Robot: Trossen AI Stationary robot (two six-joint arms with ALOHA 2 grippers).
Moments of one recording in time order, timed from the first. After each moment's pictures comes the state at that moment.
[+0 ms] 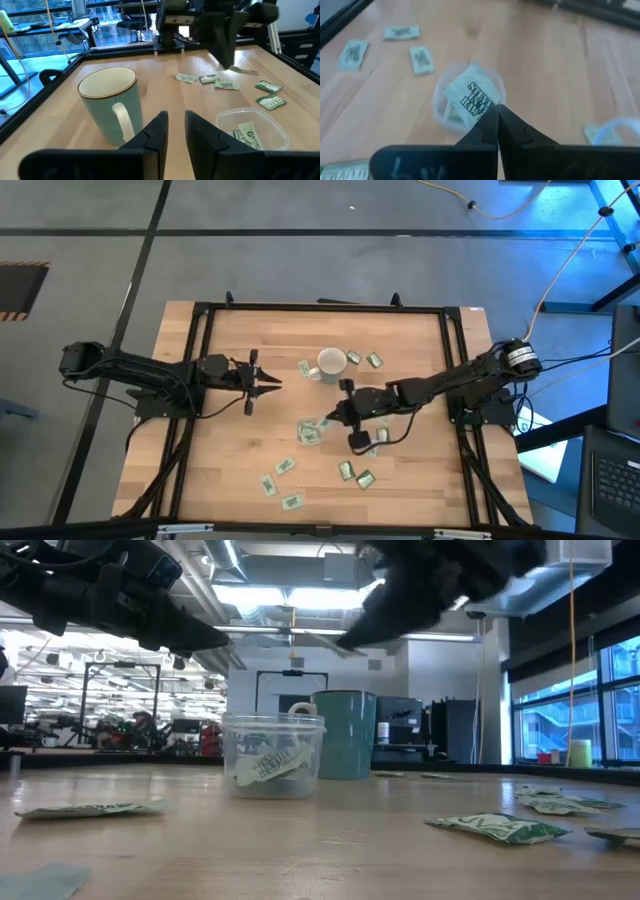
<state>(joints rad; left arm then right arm) 0.06 0.90 0.21 0.50 0.01 0.09 0.22 1.62 0.96 0.05 0.11 -0.14</state>
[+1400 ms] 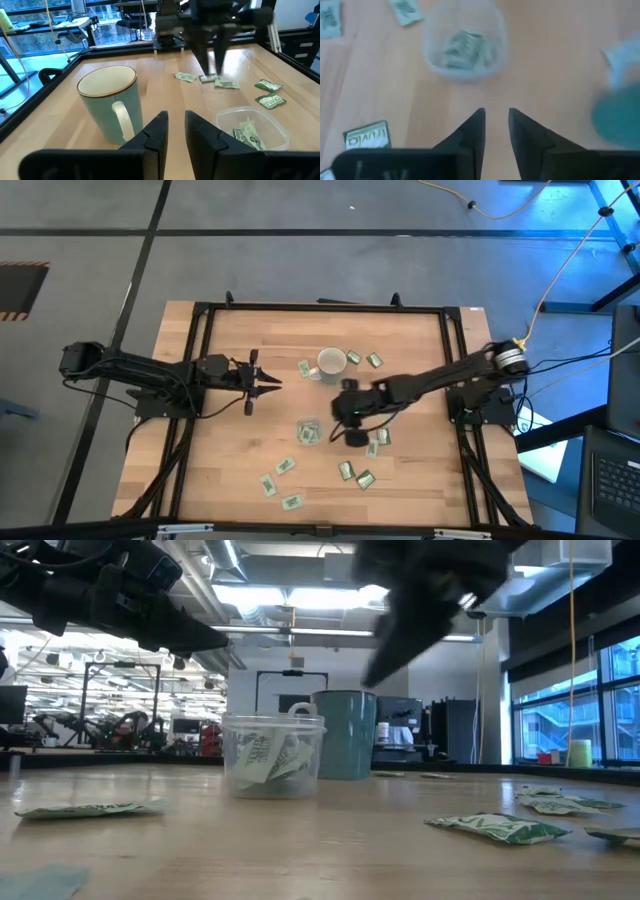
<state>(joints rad) 0.06 0.90 0.21 0.49 0.02 0.09 0.21 1.68 1.14 -0.41 0.10 0.10</state>
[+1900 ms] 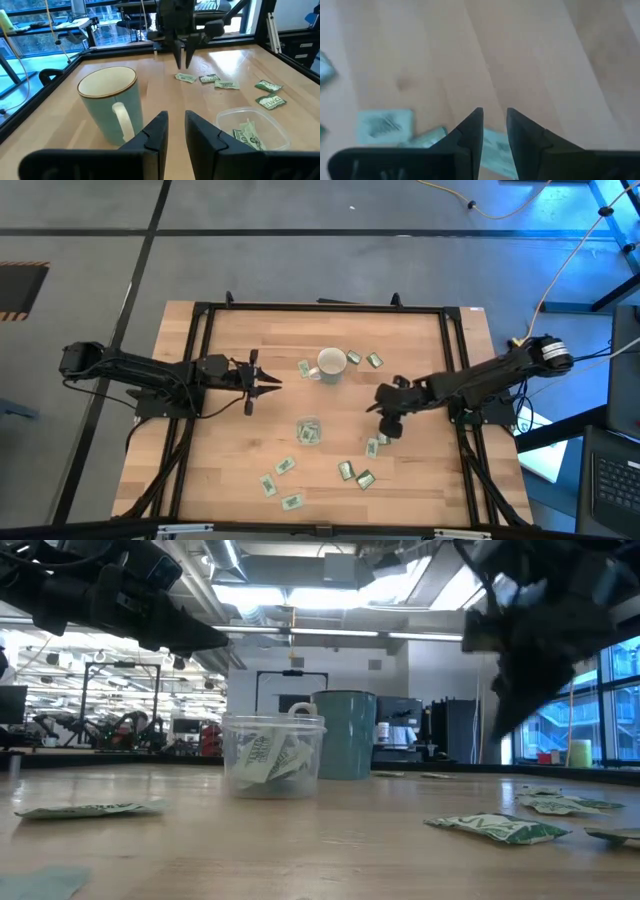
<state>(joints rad) 0.06 0.90 0.21 0.49 0.02 0.09 0.21 1.31 0.64 -0.41 0.16 0.52</state>
